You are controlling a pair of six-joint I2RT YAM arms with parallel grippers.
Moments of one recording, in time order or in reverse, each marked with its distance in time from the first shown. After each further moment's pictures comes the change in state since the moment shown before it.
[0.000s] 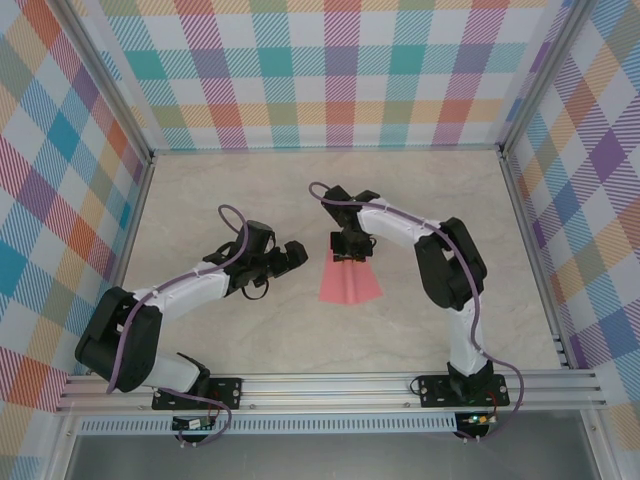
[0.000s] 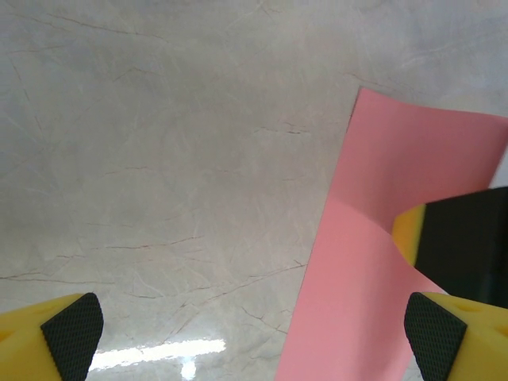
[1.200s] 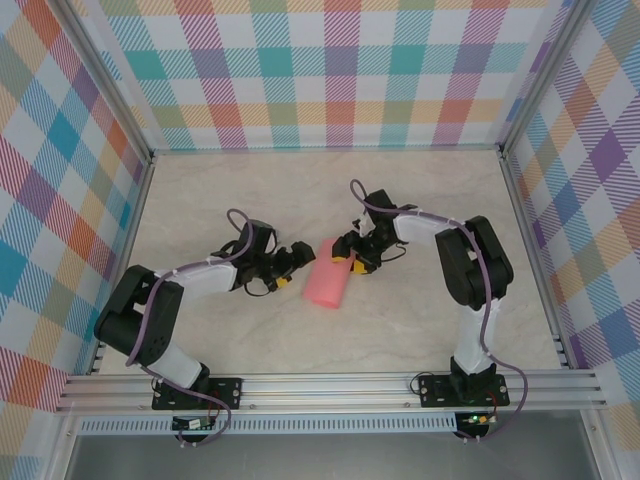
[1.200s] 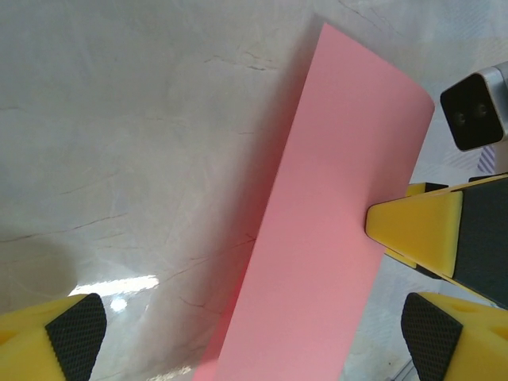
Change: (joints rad) left arm 0.046 0.161 0.002 0.159 0.300 -0.091; right arm -0.210 -0.092 -0.340 0.402 -0.626 0.013
